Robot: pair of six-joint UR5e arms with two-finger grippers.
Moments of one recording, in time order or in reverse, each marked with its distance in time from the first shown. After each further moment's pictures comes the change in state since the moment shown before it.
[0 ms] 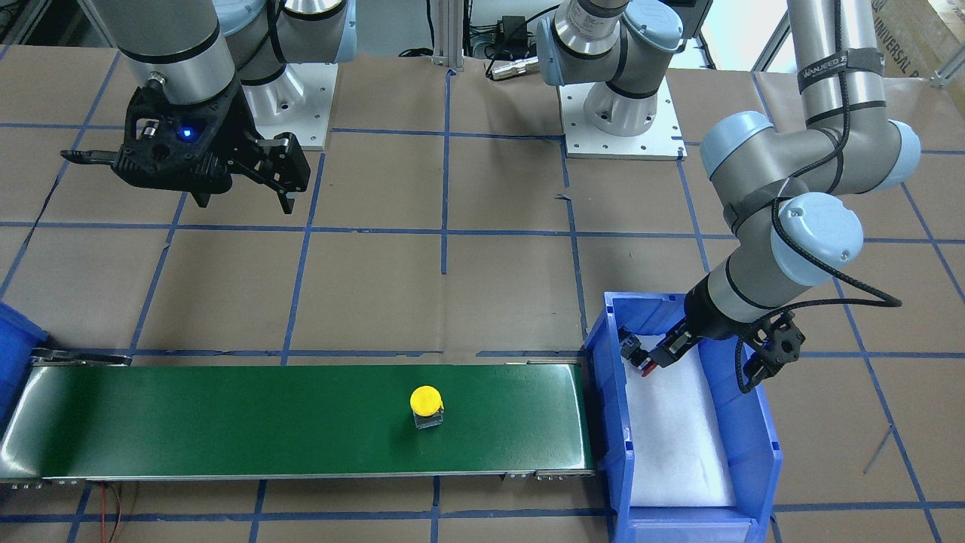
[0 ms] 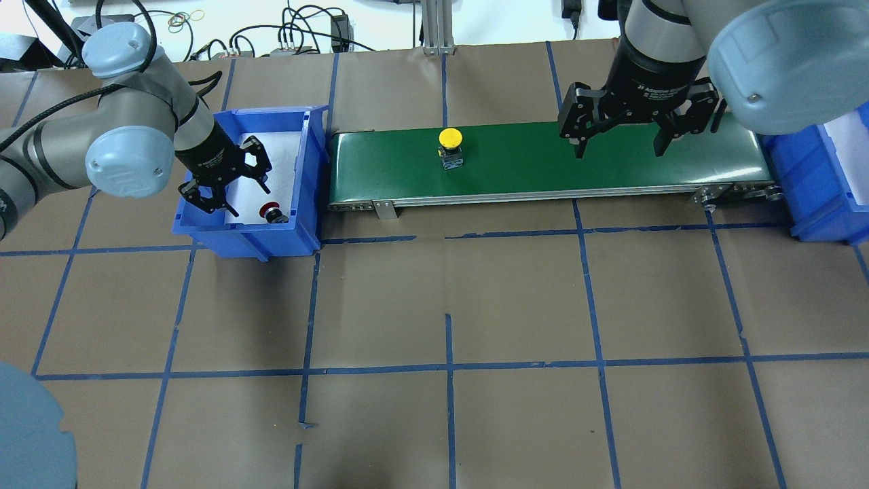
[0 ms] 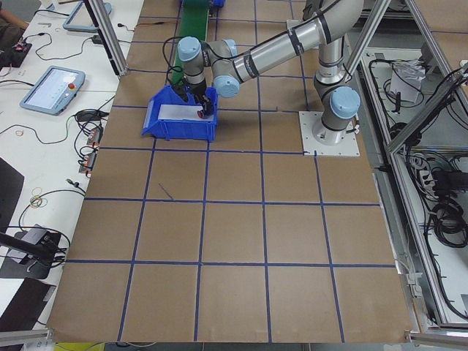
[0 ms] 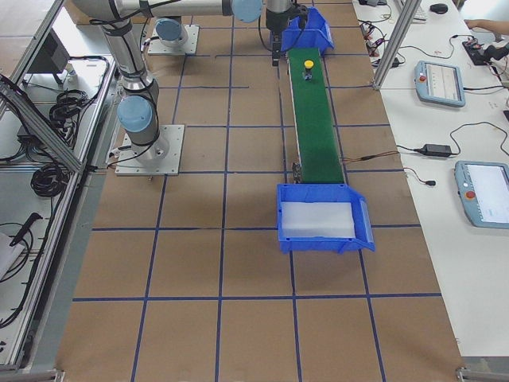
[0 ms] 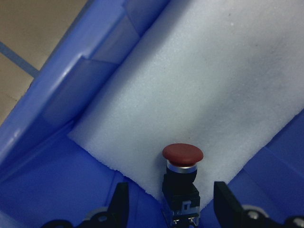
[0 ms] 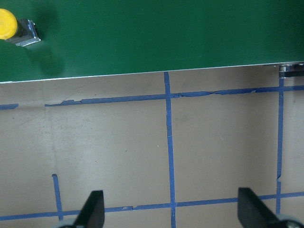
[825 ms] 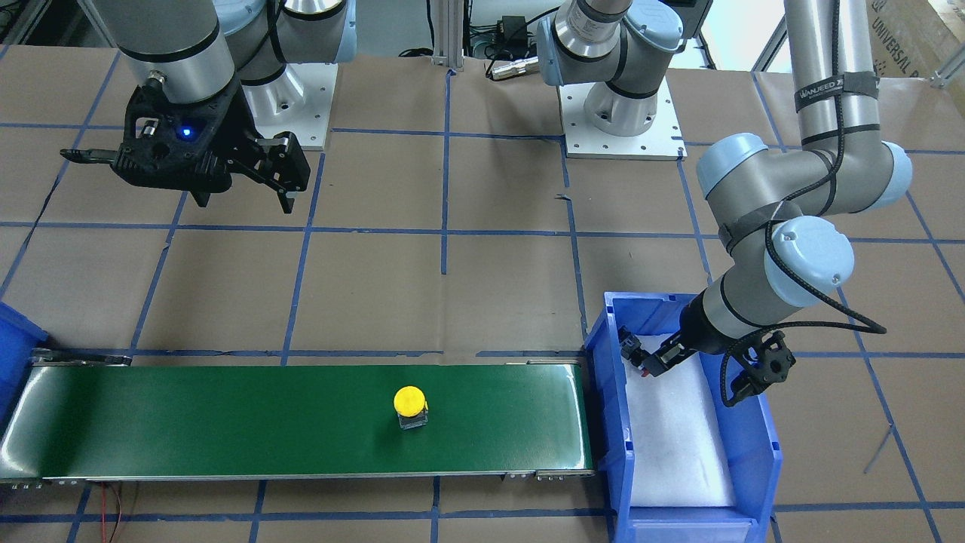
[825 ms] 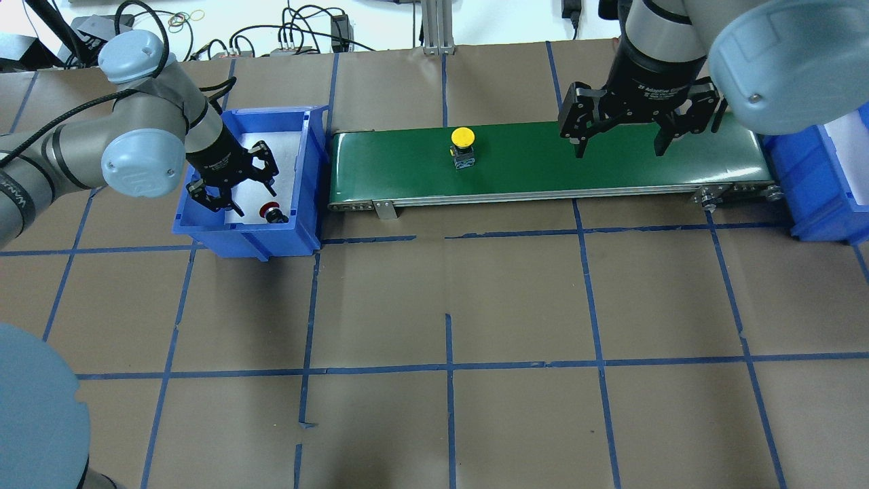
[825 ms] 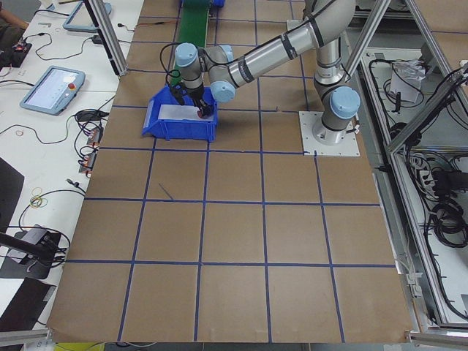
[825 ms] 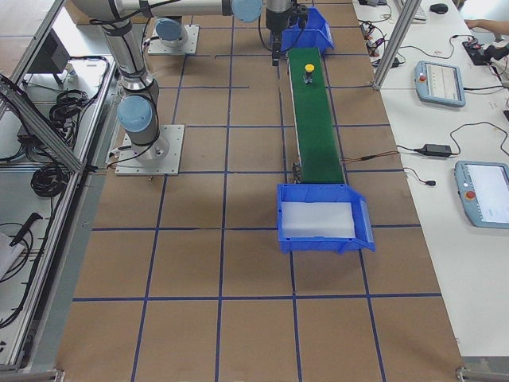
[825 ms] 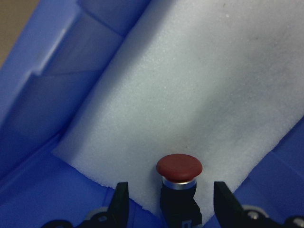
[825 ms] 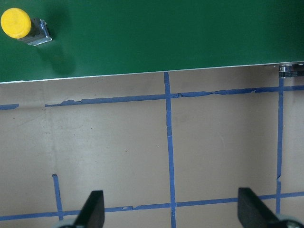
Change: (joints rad) left arm -0.001 -0.044 0.011 0.029 -0.005 0.119; right arm 0.000 -0.001 0.000 0.000 0.000 0.000
